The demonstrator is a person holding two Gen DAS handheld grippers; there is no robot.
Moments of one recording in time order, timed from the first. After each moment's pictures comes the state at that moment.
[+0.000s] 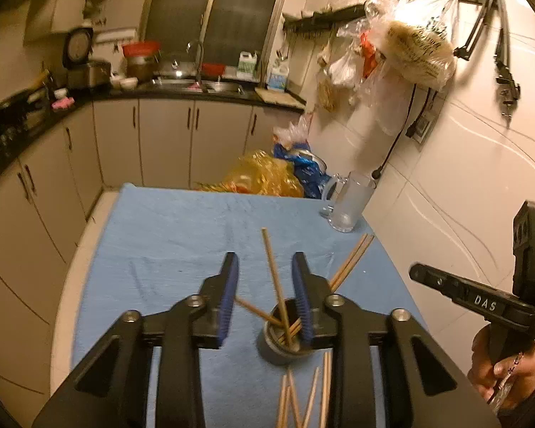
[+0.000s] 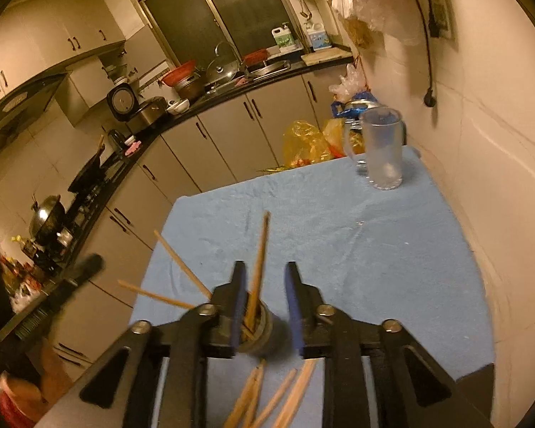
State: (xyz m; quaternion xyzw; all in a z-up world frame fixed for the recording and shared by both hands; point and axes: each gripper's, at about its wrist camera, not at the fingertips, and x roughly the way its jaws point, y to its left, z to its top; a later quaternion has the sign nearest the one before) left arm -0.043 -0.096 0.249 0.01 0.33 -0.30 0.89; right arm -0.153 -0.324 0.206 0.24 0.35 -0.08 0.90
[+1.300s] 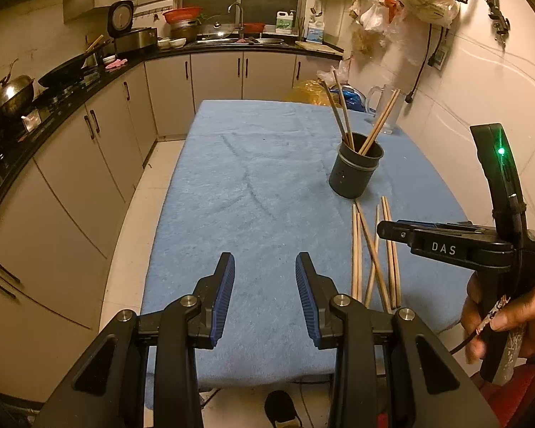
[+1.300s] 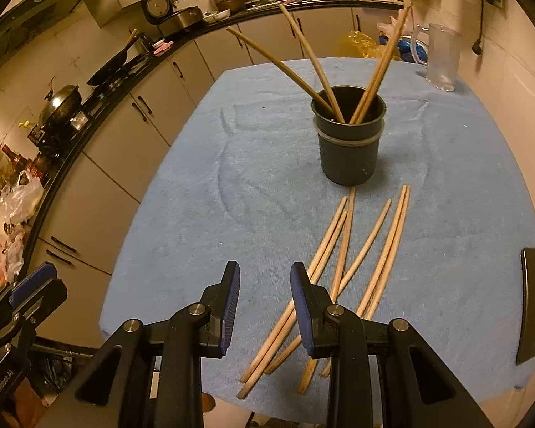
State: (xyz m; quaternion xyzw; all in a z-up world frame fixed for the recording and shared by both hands) left arm -0.207 0.071 0.182 0.08 0.41 -0.23 0.88; right arm -0.213 -0.138 0.118 0.18 0.48 -0.01 0.86
